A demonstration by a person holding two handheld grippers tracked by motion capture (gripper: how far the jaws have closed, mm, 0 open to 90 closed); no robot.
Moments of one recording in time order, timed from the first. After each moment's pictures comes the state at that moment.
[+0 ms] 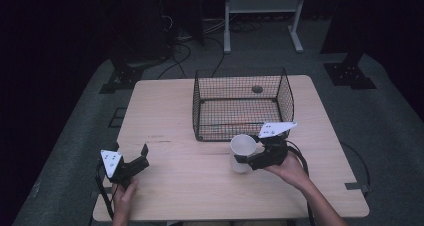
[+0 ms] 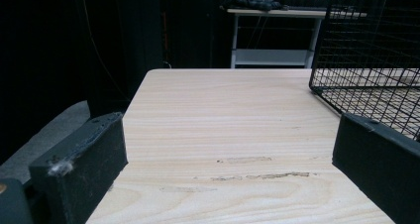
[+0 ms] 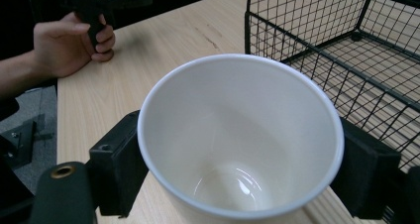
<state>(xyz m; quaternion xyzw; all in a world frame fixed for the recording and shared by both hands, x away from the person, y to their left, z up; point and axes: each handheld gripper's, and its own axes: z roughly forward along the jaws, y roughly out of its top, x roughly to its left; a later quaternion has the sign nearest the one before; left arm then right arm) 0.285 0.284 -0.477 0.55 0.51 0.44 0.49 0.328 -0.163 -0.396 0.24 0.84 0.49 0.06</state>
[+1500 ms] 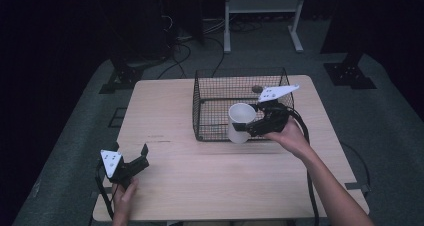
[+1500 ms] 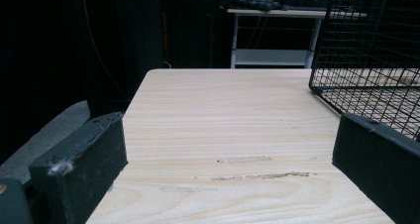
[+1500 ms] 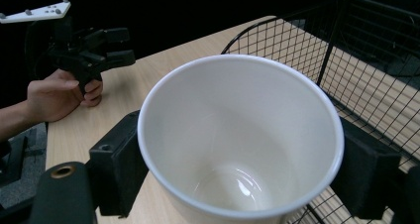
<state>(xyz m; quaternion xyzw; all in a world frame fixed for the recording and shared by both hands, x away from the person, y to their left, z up) 0.285 0.284 -0.477 0.55 0.51 0.44 0.49 0.378 -0.159 -0.323 0.23 0.83 0.50 0.08</state>
